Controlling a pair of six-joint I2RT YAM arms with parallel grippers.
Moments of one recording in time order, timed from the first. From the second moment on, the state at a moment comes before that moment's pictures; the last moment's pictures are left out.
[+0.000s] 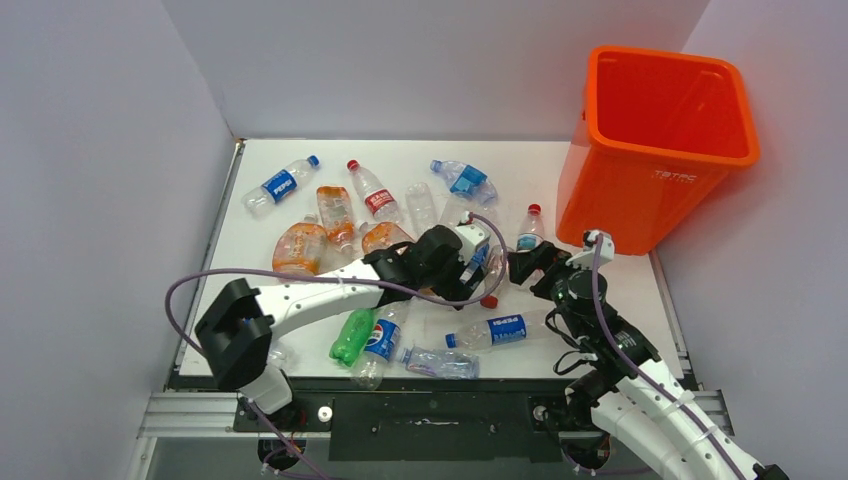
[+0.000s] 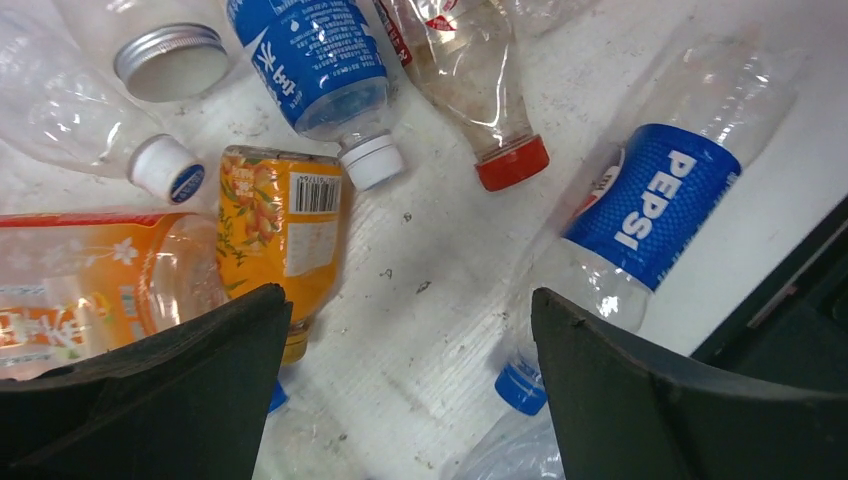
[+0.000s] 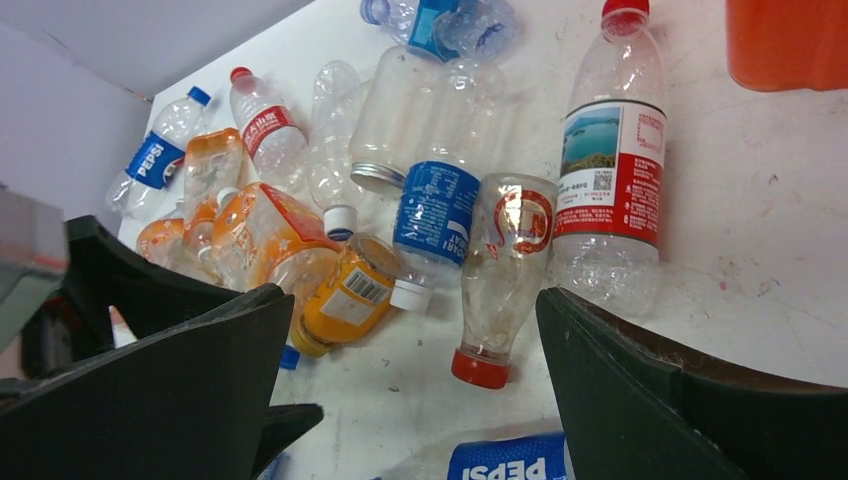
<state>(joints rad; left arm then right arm) -1.01 1.55 1.17 -0.32 -0.12 -0.14 0.54 0.57 0.52 -0.25 0.31 0.68</state>
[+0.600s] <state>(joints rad) -0.92 1.87 1.33 -0.48 -0.16 -0.04 0.54 0.55 0.49 -0.30 0.28 0.69</state>
